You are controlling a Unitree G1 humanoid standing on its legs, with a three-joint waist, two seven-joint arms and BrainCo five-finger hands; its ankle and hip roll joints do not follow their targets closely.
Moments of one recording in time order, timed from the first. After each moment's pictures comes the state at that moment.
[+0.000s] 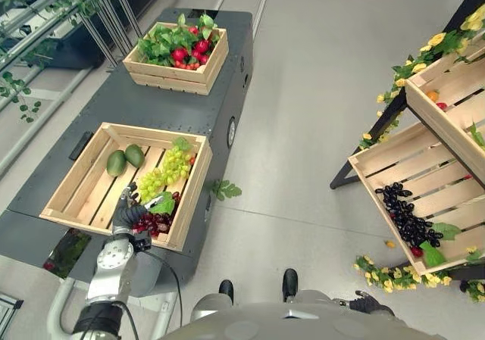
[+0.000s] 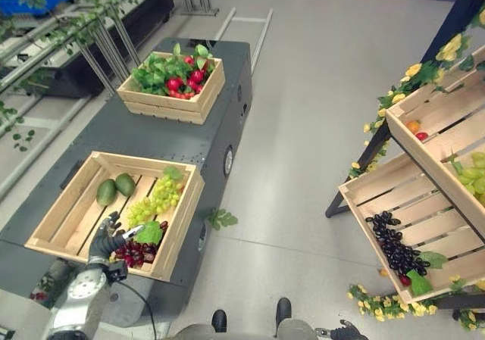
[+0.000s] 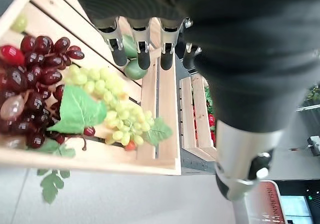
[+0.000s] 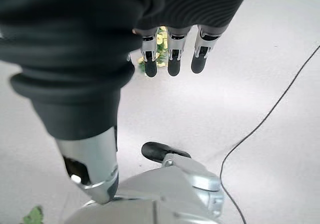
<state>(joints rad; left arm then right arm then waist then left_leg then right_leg) 0.08 0.43 0.07 0.42 -0.25 -0.06 0.15 0.02 -0.25 0.08 1.29 0.07 0.01 -0.10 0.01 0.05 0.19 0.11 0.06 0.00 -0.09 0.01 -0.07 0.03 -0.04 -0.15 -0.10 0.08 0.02</state>
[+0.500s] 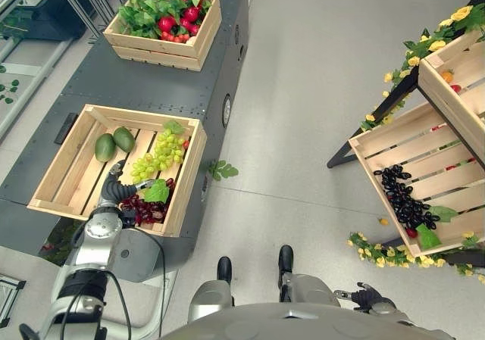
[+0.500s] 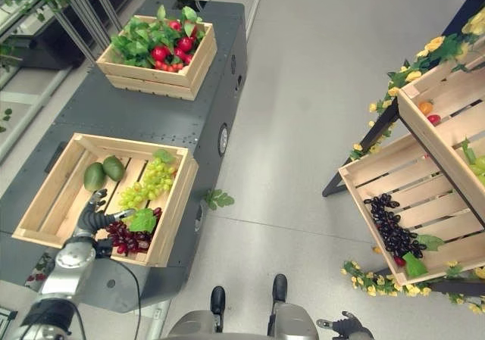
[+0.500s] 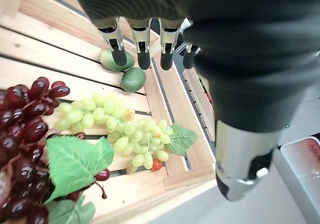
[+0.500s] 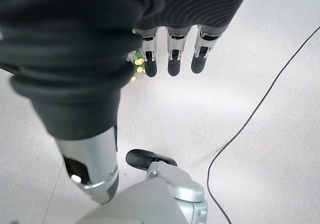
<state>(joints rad) -0.14 0.59 0.04 0.57 -0.09 -0.01 0.14 -0.02 -0.29 0.07 1.29 0.08 0.00 -0.10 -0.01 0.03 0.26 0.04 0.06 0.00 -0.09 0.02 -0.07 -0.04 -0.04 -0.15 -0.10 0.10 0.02</state>
